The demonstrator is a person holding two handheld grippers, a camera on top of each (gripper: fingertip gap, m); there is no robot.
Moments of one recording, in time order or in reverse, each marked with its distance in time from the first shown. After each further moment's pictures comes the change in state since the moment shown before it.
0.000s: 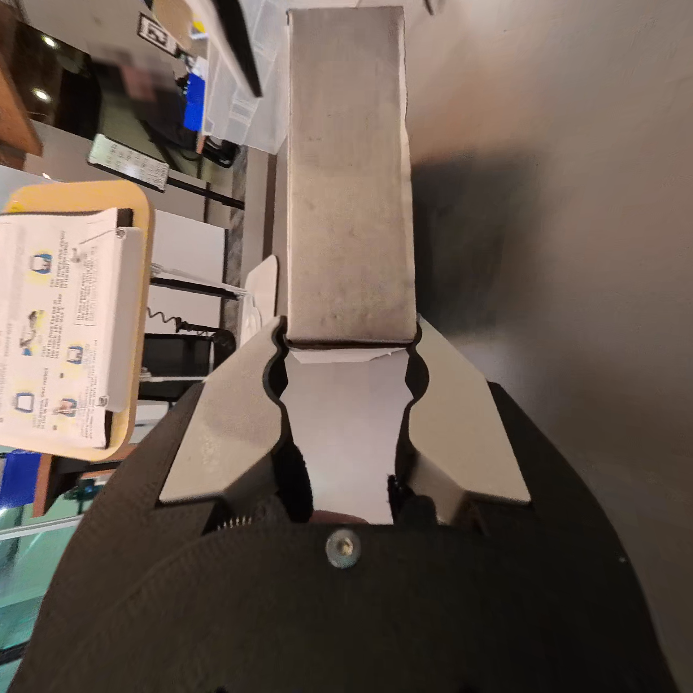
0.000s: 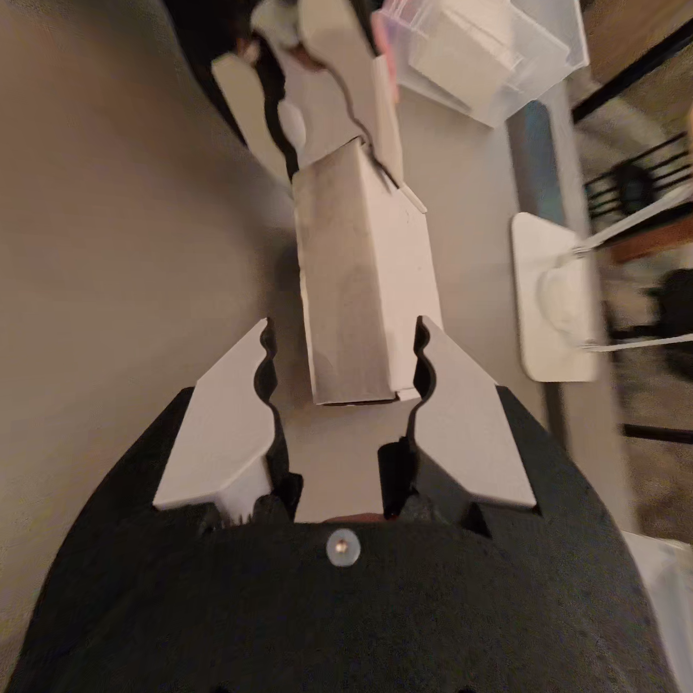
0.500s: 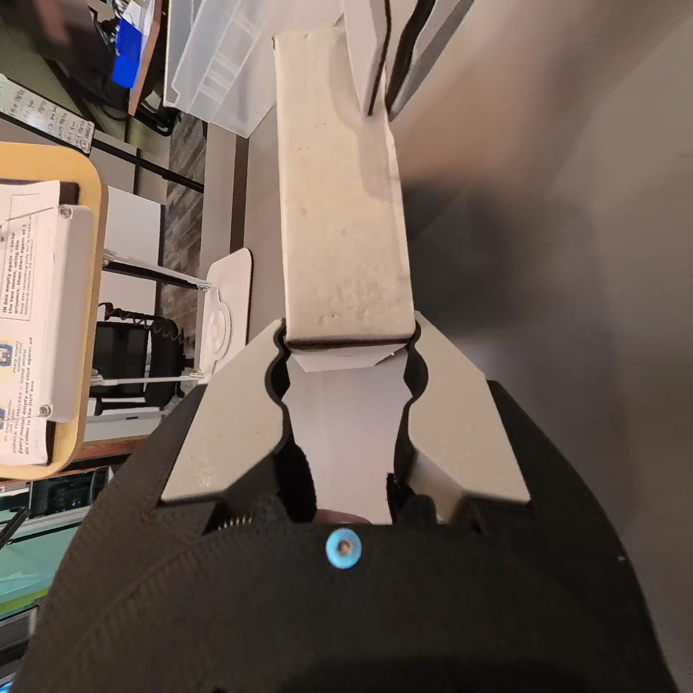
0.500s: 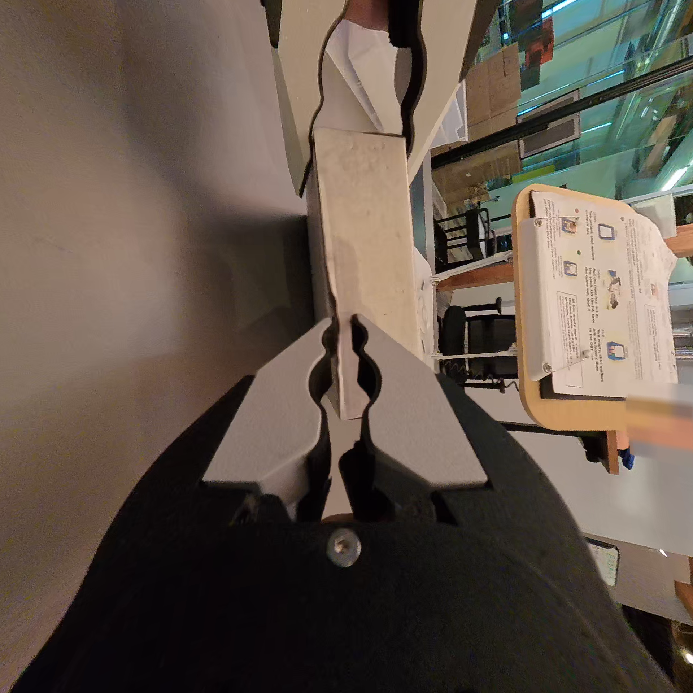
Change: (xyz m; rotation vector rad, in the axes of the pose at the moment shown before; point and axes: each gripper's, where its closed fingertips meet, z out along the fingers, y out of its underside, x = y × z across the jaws) left arm -0.012 -0.006 0.007 -0.032 0.138 -0.110; right arm 0.010 0.012 0.010 0.001 0.378 -0.343
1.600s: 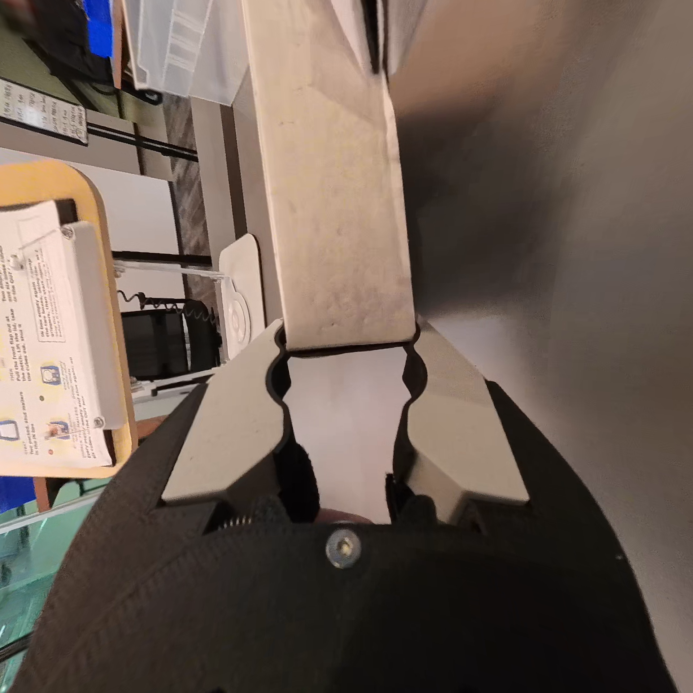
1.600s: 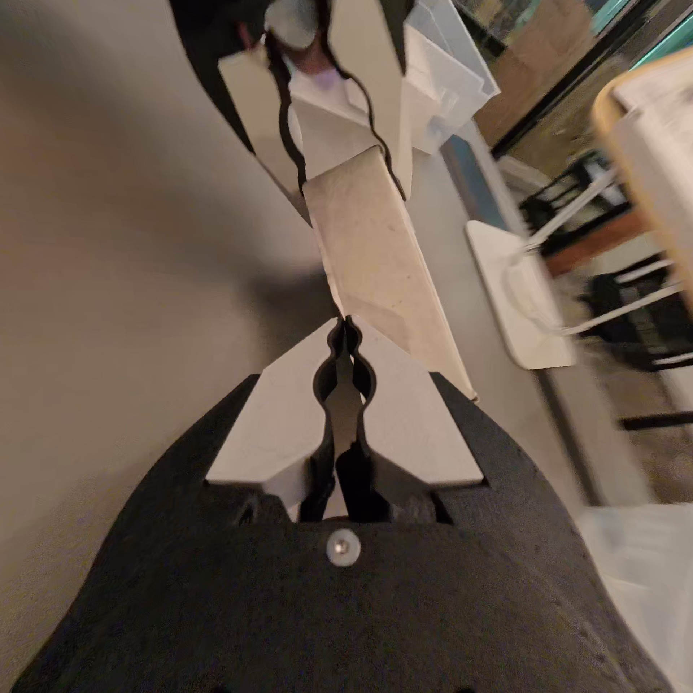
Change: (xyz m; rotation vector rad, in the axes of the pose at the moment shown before) left arm -0.002 0.002 0.013 -0.152 -0.018 0.155; right arm -0.010 0.003 -0.003 0.122 -0.163 0.445
